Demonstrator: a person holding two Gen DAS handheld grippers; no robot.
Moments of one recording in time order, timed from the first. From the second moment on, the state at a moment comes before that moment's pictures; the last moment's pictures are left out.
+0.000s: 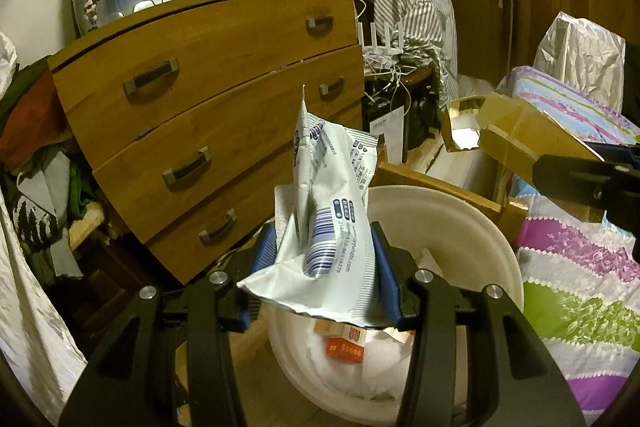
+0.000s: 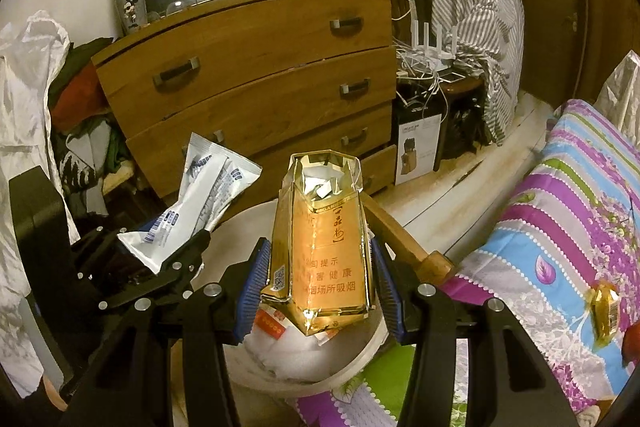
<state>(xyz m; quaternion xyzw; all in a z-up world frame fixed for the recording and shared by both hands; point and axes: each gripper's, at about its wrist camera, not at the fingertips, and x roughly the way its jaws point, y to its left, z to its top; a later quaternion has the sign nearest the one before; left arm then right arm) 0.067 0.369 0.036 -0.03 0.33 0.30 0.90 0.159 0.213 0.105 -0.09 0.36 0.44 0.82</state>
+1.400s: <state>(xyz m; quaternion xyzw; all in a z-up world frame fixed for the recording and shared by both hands) 0.075 0.386 0.012 -0.10 0.36 0.26 0.89 0.164 0.174 0.093 -0.07 0.31 0.41 0.85</state>
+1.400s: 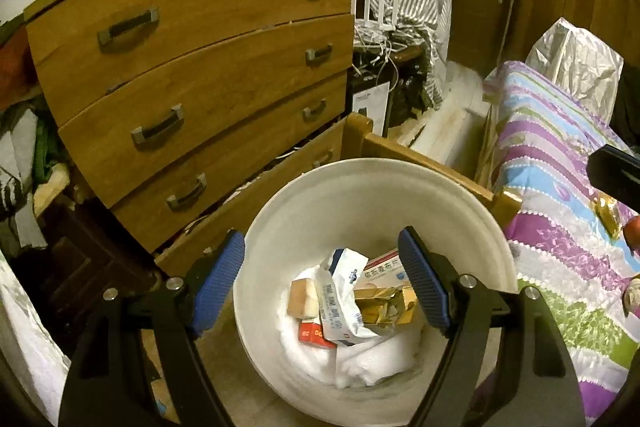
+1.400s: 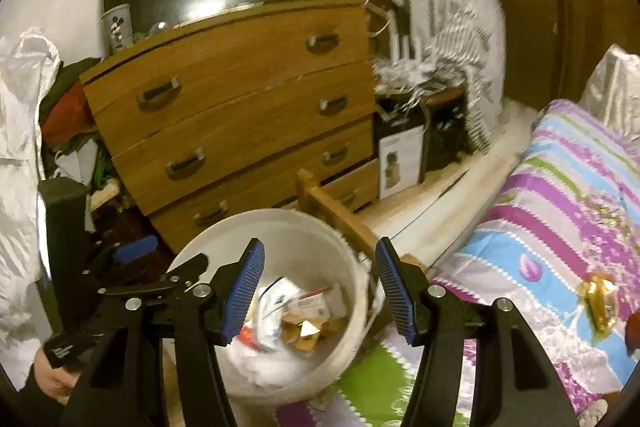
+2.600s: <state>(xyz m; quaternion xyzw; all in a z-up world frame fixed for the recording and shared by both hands) 0.099 0.073 -0.037 0.05 0.35 0.01 0.94 0.123 -0.267 -0.056 0.02 0.30 0.13 0.94</state>
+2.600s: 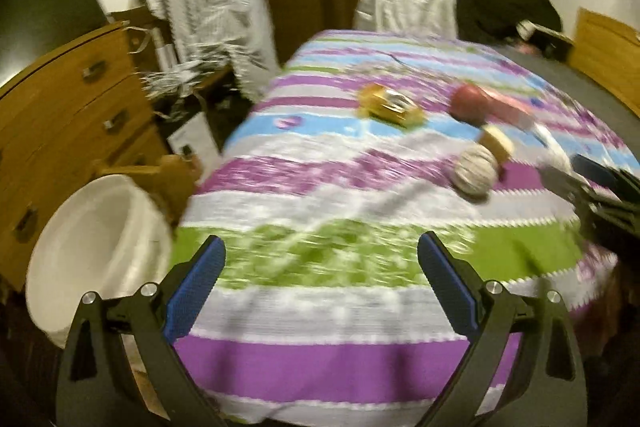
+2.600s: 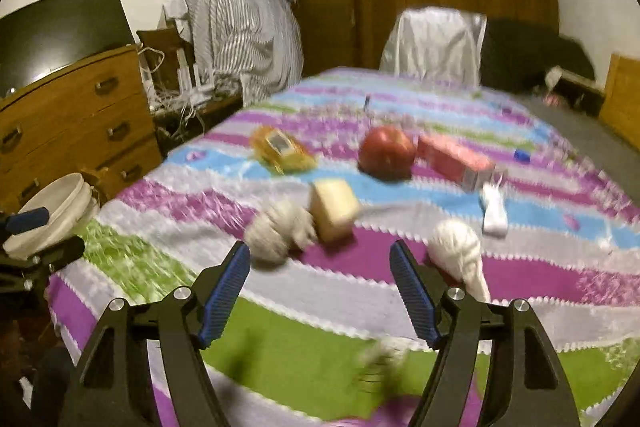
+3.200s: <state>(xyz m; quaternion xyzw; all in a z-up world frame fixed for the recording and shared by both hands) 0.114 0.049 -0.061 0.04 0.39 -0.01 0.92 0.244 -0.255 -0.064 0.09 0.38 0.19 0.90</state>
